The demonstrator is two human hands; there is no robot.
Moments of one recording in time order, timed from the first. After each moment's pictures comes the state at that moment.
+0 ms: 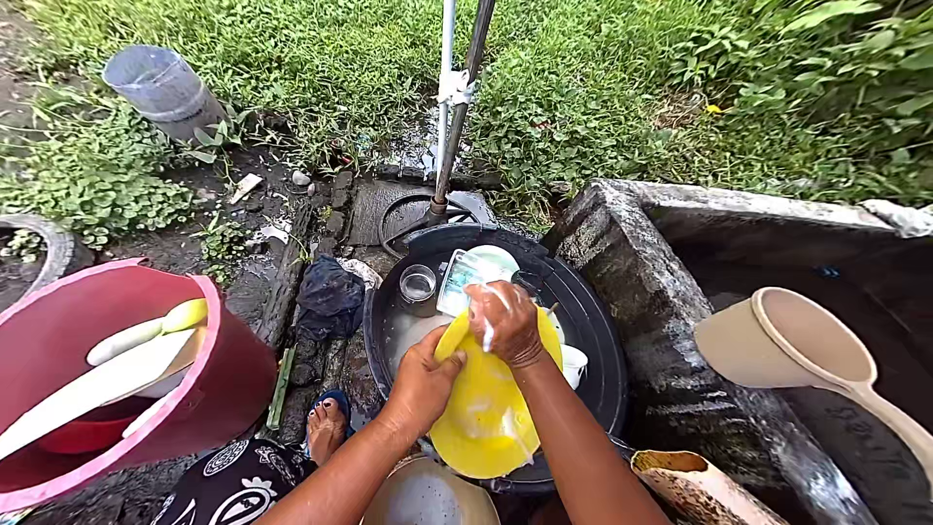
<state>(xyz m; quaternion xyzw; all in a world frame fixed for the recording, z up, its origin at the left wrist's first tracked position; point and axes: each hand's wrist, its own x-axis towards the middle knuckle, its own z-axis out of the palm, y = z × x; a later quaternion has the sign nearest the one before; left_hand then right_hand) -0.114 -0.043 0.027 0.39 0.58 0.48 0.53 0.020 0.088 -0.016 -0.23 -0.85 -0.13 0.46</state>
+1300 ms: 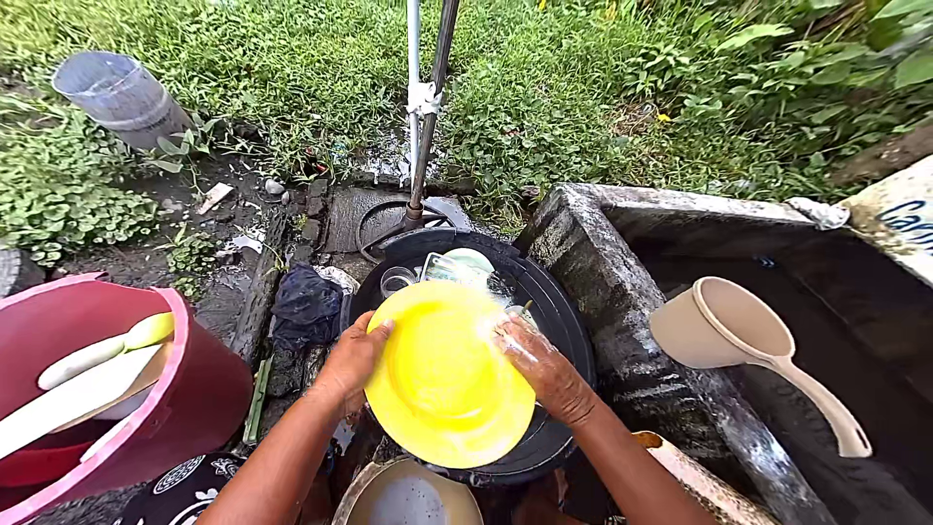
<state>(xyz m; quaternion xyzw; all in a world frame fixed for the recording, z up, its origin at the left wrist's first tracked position) -0.152 -0.031 0.038 0.24 0.61 0.49 0.58 0.136 0.047 -0.019 -0.27 -0.92 -0.01 0.28</state>
